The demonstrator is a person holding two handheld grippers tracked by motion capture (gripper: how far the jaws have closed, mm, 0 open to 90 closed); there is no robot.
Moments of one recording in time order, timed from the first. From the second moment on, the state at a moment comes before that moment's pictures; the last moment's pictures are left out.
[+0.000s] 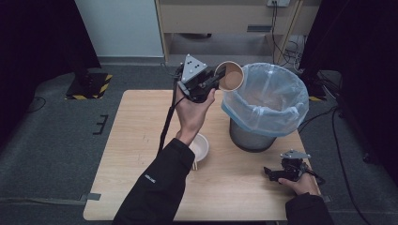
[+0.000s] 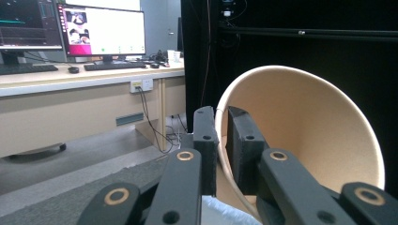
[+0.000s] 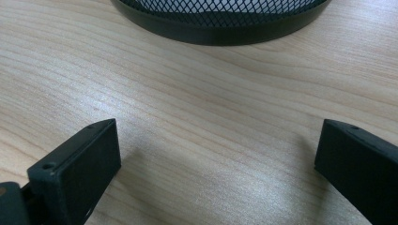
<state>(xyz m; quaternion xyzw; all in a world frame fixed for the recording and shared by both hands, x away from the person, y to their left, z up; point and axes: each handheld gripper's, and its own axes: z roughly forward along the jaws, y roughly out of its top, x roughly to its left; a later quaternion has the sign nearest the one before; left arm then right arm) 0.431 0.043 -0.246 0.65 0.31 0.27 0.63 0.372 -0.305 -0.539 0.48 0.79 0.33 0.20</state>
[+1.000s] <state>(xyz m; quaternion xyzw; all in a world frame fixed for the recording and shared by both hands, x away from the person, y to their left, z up) 0.478 -0.042 -0.268 0.70 0.31 0.25 0.59 0.372 -0.305 -0.539 0.48 0.79 0.33 0.20</state>
